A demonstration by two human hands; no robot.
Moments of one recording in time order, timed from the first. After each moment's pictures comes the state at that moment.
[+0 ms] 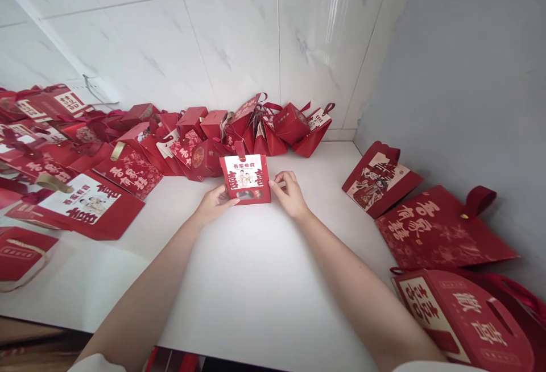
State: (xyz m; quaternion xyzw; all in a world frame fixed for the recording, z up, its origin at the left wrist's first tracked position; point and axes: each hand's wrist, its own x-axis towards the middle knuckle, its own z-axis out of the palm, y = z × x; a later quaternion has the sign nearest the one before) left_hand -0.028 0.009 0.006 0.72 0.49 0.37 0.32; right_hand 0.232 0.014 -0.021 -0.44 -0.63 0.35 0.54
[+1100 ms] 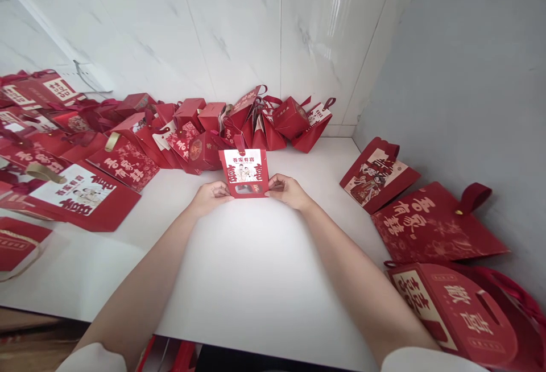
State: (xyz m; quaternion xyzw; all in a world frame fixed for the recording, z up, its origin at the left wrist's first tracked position) left_hand -0.039 0.014 -0.003 0.65 0.52 0.34 0.44; right_hand 0.249 0.028 -0.033 -0.34 -0.64 0.53 0.43
